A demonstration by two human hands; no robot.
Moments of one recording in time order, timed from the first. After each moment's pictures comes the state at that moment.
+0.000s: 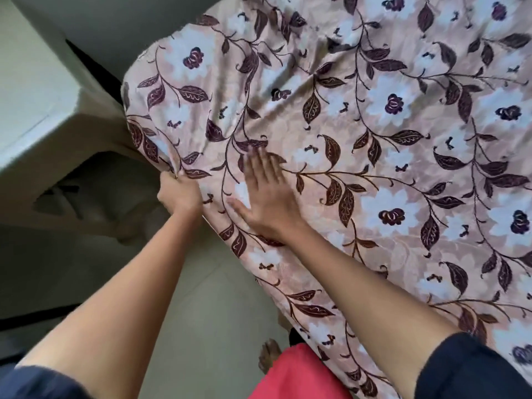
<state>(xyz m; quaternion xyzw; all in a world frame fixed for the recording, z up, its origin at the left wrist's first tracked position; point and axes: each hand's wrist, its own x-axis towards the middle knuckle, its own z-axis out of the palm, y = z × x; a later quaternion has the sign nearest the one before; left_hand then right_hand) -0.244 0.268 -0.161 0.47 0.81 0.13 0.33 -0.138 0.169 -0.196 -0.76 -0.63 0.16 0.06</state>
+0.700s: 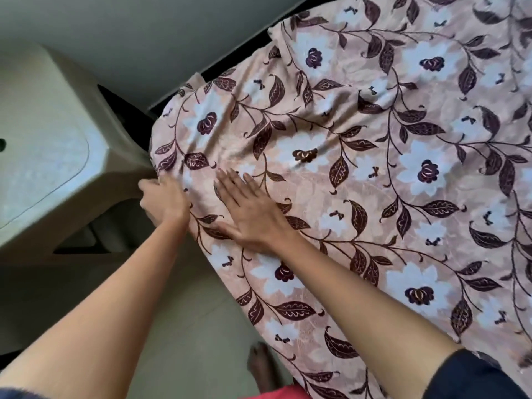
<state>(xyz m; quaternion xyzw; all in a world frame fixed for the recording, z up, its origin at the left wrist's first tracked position) -0.230 0.376 -0.150 0.42 0.85 0.17 0.28 -0.117 0.281 -0.187 -0.66 -0.74 0.16 0.02</state>
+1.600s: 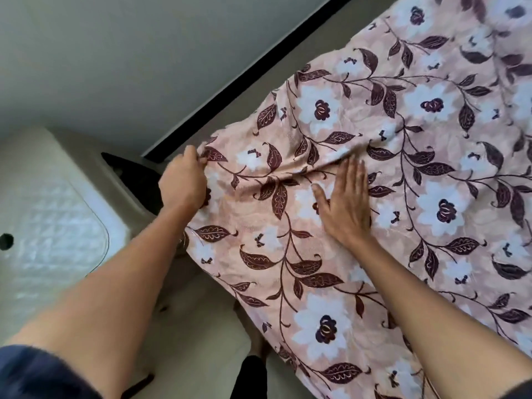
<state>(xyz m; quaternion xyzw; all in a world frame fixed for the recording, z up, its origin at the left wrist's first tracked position) -0.185 0.514 -0.151 0.81 0.57 0.00 0.15 -0.006 0.316 -0.192 -0.91 -0.38 0.17 0.02</state>
